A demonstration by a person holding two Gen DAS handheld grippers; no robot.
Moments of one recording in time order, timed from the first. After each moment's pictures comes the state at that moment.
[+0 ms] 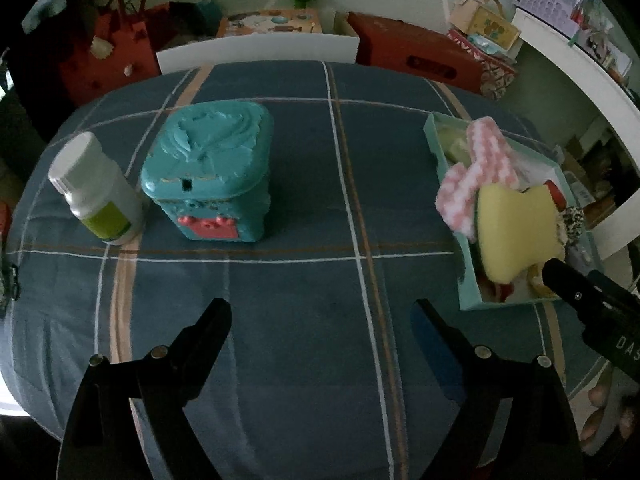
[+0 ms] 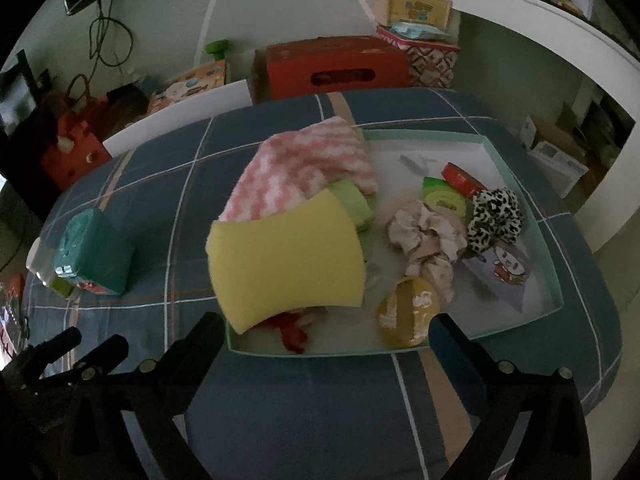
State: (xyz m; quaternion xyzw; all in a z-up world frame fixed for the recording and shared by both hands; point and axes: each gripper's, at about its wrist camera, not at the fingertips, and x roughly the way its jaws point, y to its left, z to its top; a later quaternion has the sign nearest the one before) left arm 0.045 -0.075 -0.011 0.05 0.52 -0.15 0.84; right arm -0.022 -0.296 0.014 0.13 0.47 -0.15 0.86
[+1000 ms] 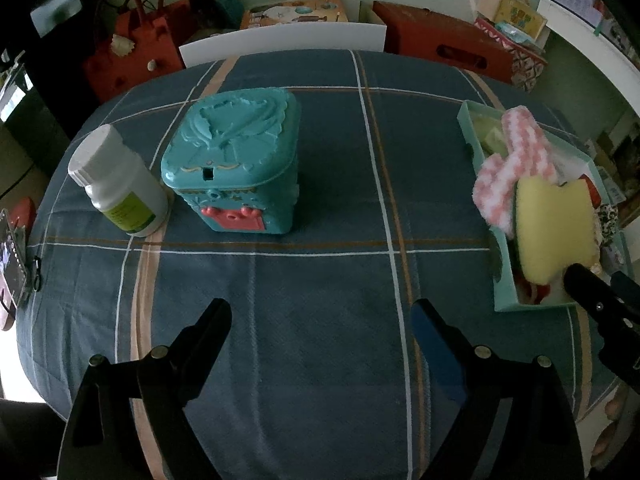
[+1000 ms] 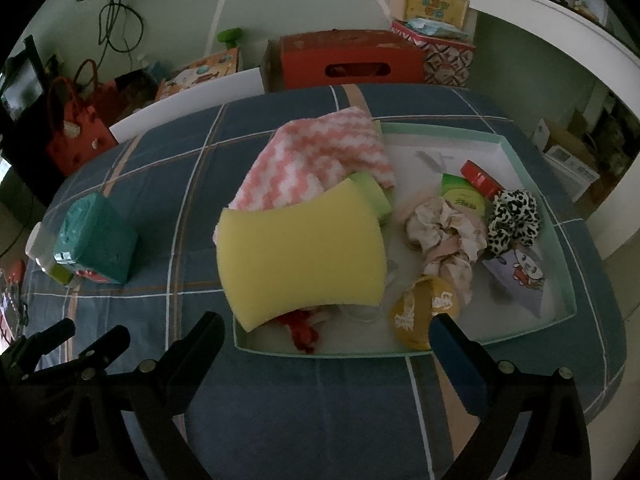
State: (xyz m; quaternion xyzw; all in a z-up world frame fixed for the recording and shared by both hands) left arm 0.048 -0.077 -0.021 0.07 0.53 -0.09 0.84; right arm -0.012 -0.291 0.003 0.12 0.48 -0.14 0.86
